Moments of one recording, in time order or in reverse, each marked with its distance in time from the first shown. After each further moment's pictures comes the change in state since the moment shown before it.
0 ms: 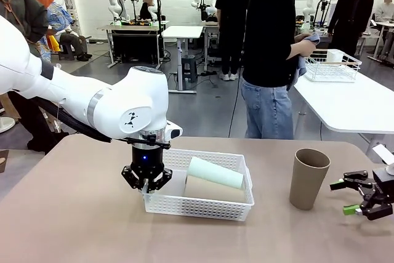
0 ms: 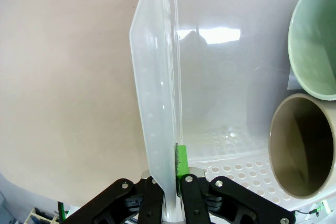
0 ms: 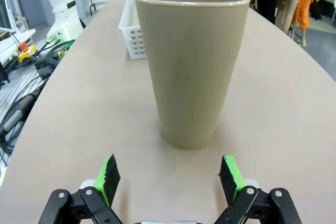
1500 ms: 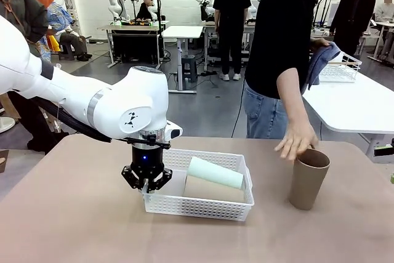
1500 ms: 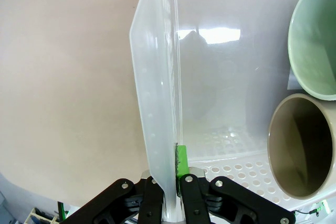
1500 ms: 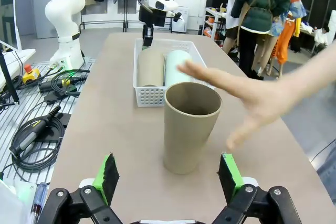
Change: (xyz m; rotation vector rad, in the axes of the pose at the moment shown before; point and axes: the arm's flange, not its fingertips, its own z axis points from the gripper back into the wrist) left arm 0.000 0.000 0.000 0.000 0.000 0.000; right arm 0.082 0.044 0.110 -0.084 -0.124 0.103
